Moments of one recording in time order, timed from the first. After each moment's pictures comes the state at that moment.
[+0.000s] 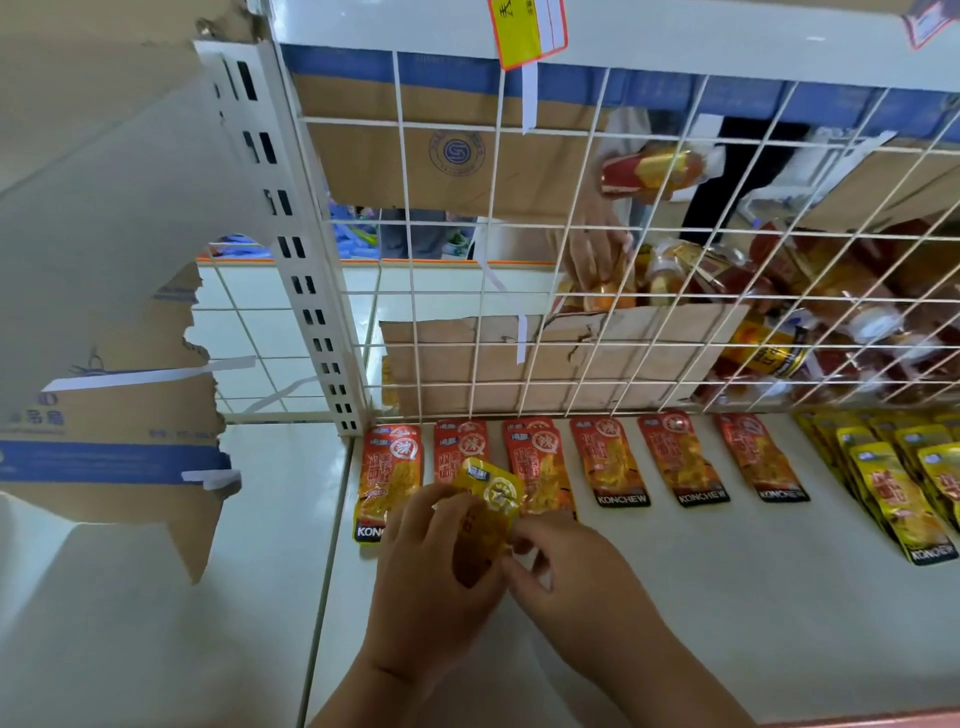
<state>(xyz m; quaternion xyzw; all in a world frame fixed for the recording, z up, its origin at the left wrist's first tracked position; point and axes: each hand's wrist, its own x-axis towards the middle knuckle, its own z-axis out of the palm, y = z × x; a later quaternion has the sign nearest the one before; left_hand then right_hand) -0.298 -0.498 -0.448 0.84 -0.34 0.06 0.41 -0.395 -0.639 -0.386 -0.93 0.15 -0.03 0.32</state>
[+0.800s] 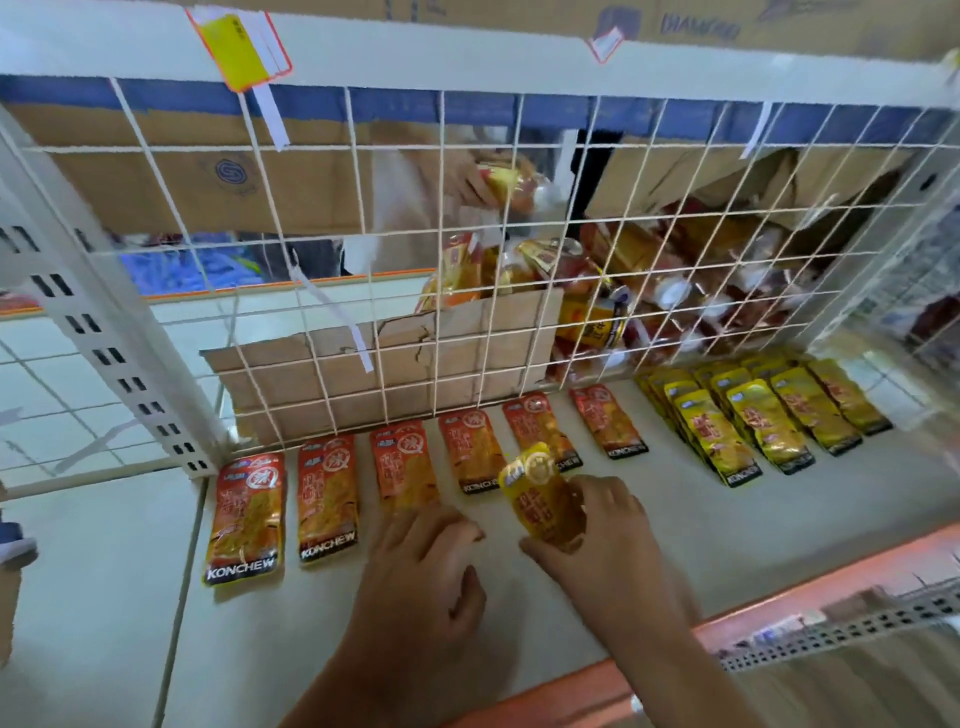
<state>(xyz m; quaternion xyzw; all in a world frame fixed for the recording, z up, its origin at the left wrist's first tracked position) -0.350 -0.567 -0.432 0.75 -0.55 0.09 0.36 -0.489 -0.723 -0.388 -0.87 0.40 -0.14 0.24</state>
